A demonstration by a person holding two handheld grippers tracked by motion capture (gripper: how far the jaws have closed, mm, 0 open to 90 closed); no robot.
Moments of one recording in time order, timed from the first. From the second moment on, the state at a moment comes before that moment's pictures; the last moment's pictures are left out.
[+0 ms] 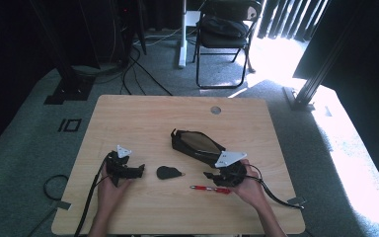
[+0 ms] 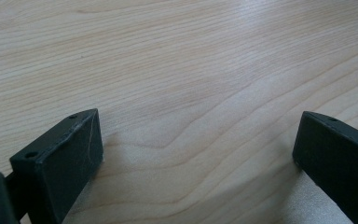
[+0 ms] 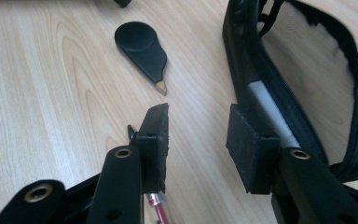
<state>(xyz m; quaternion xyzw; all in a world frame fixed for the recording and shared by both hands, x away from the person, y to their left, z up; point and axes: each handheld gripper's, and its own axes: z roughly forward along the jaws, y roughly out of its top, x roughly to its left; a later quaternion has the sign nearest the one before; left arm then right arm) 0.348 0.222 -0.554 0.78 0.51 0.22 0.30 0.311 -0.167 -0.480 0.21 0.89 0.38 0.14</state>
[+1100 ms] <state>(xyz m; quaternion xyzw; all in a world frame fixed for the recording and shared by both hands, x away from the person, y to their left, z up) 0.348 0.222 -0.554 0.78 0.51 0.22 0.30 0.298 -0.172 -0.506 0.22 0.89 0.37 0.13</state>
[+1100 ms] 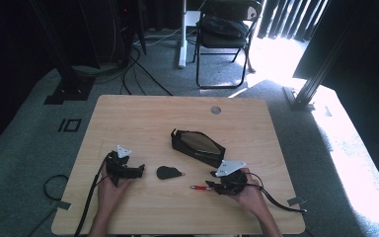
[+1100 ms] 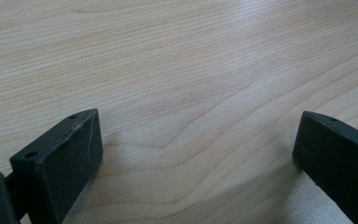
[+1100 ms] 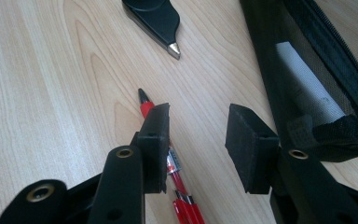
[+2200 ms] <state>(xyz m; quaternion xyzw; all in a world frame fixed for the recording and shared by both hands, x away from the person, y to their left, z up) 0.348 0.222 -0.554 0.78 0.51 0.22 0.30 0.298 -0.167 -0.541 0.22 0.91 0.32 0.11</state>
